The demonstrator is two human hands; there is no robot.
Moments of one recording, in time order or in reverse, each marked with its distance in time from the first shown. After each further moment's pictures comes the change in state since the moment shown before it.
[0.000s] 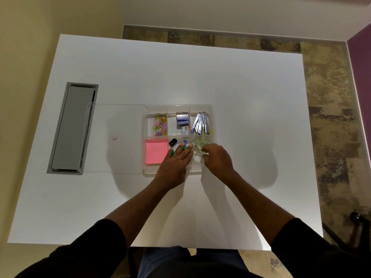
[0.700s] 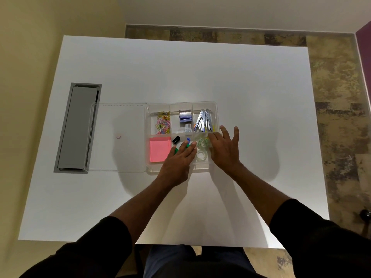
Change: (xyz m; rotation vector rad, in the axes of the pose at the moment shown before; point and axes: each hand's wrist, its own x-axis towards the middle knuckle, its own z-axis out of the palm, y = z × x) left_hand 0.001 -0.003 0.004 0.018 0.030 0.009; right_hand 0.019 0.018 -0.002 -0.529 0.056 -0.118
